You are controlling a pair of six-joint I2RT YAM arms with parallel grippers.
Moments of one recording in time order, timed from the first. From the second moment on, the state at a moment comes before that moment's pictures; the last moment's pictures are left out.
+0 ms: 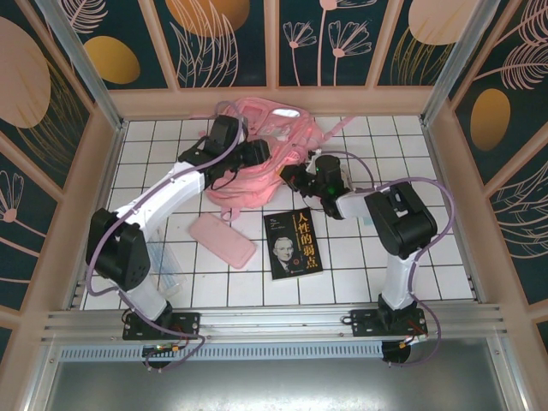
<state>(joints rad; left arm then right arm) -0.54 1.68 1.41 -0.41 0.06 -0.65 0.48 1.92 0.94 0.68 -0.46 1.15</state>
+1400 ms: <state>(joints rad) -0.61 1.85 1.22 -0.47 -0.09 -0.67 0.52 1.93 0.96 0.58 -0.41 1.16</state>
